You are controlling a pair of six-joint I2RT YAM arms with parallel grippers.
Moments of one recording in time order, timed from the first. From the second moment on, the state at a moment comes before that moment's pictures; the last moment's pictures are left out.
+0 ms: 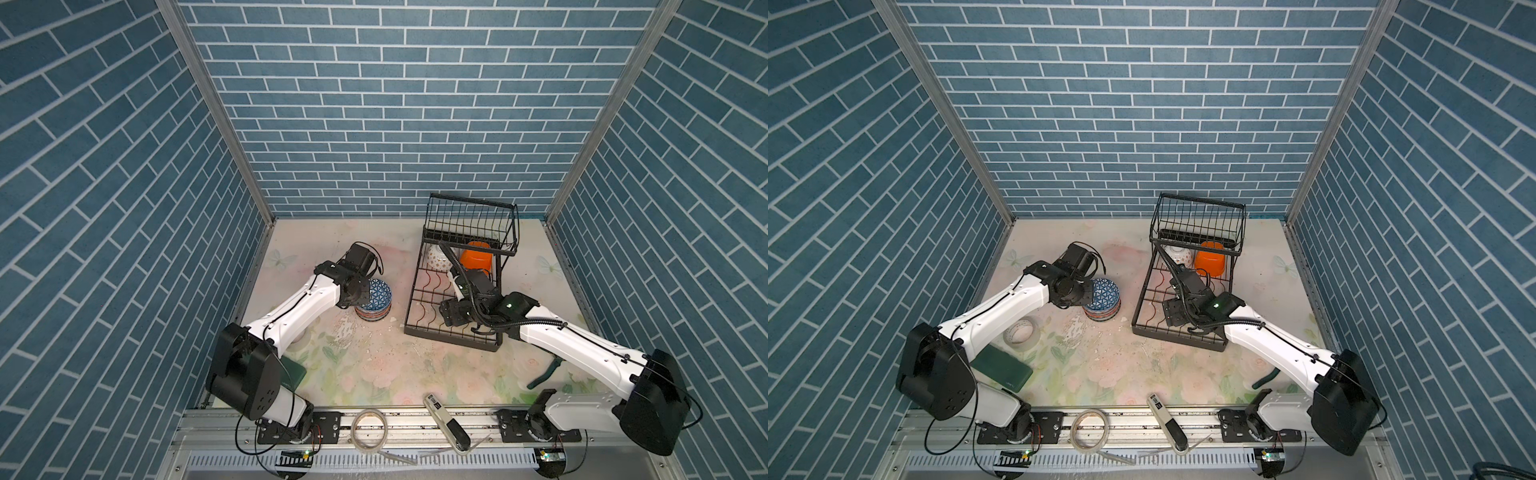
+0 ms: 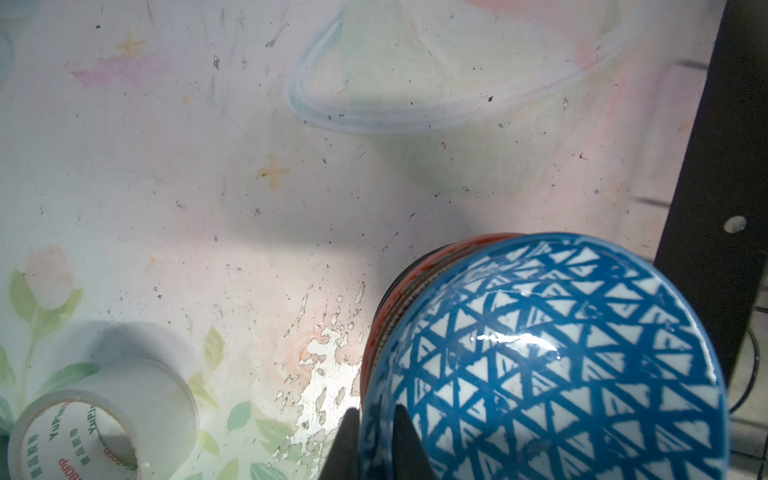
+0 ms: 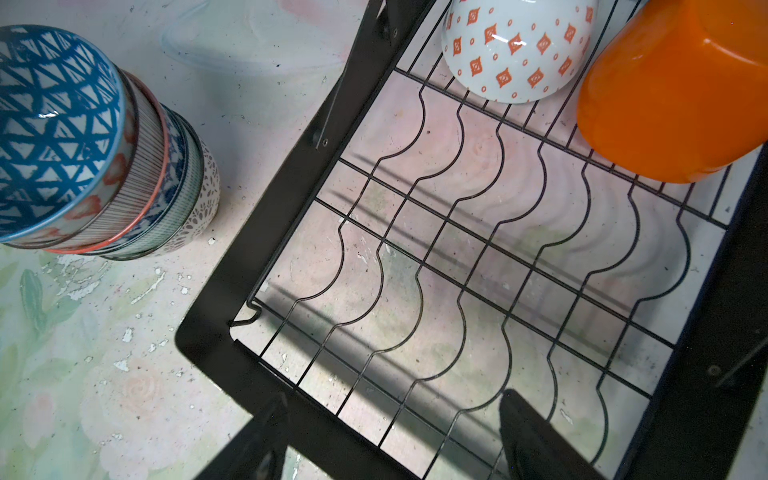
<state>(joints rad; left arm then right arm) -0.48 1.50 1.17 -0.87 -0.19 -0.48 0.80 1.28 0.95 -0.59 0.13 0.36</state>
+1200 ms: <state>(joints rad) -0.48 1.48 1.19 -0.86 -0.15 -0.46 0.80 1.28 0.95 -0.59 0.13 0.36</state>
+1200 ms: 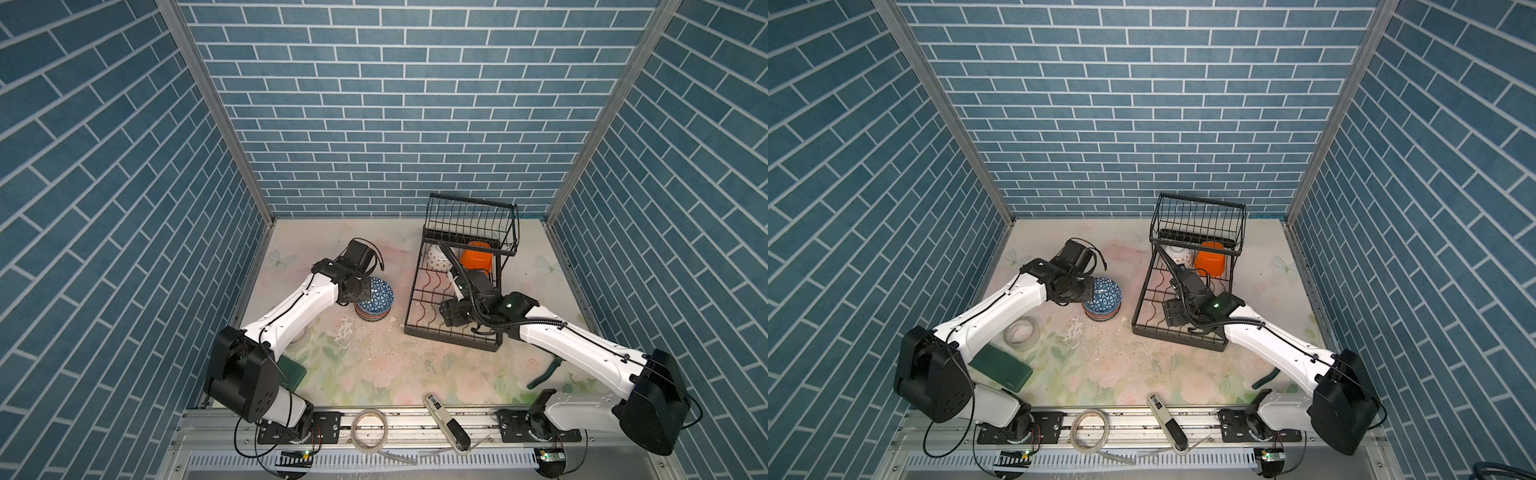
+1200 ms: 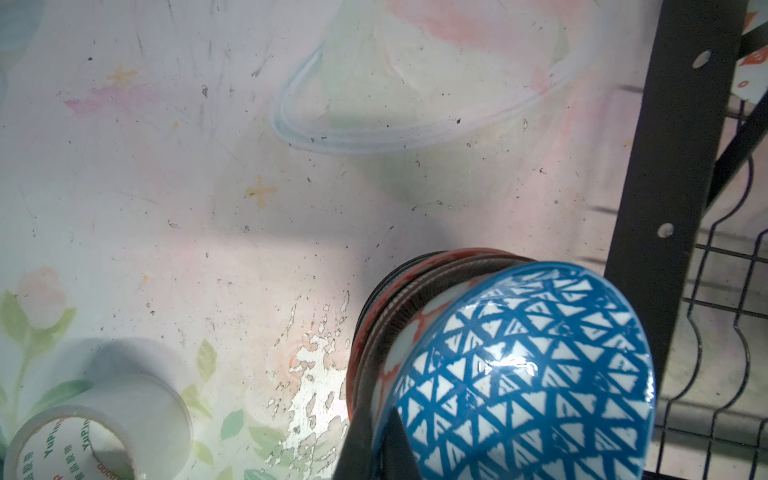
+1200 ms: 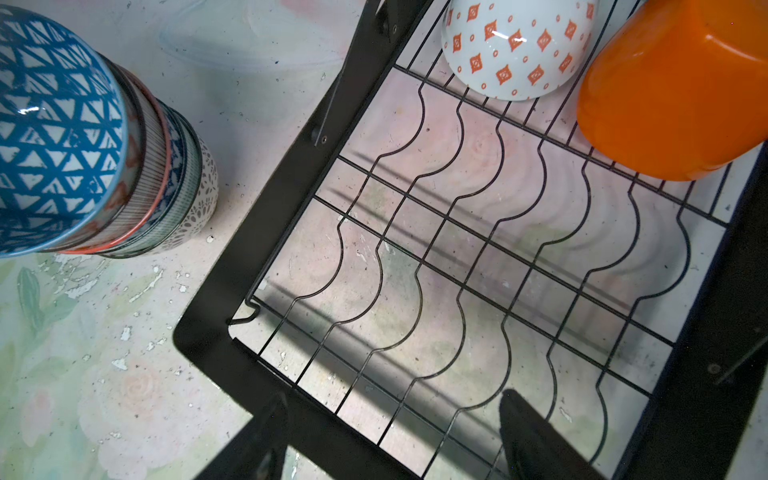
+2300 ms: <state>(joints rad) -0.75 1.29 1.13 -0.77 -0.26 -0.44 0.80 1.31 1.01 -0.53 -0.03 0.39</state>
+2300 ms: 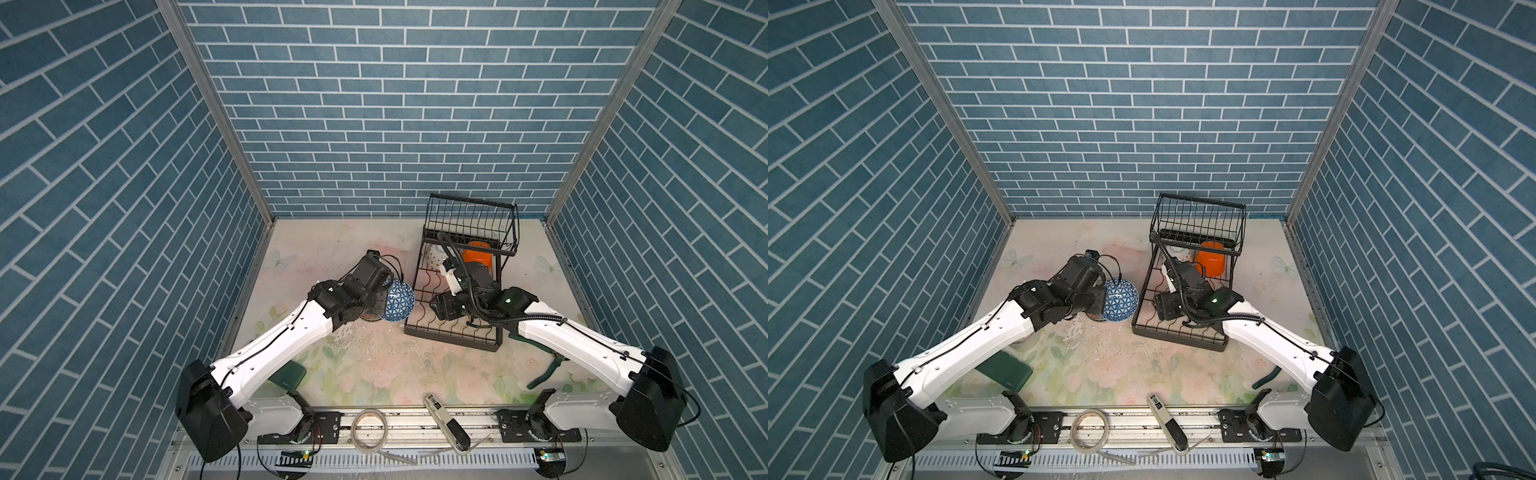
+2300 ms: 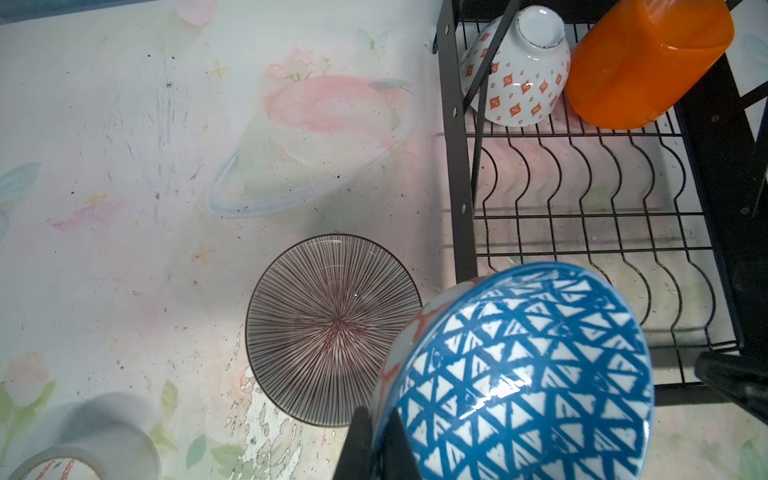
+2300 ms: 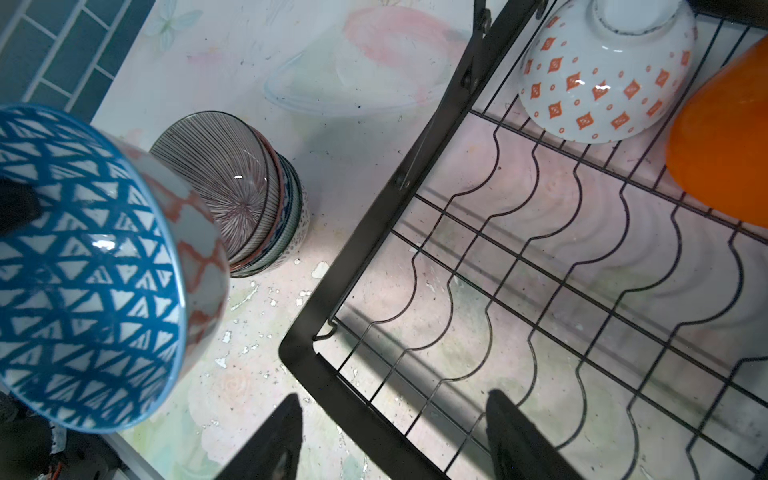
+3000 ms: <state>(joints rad) -0.82 1.39 1.15 -0.72 -0.28 -0.46 0.81 1.37 1.02 -0.47 -0.11 0.44</state>
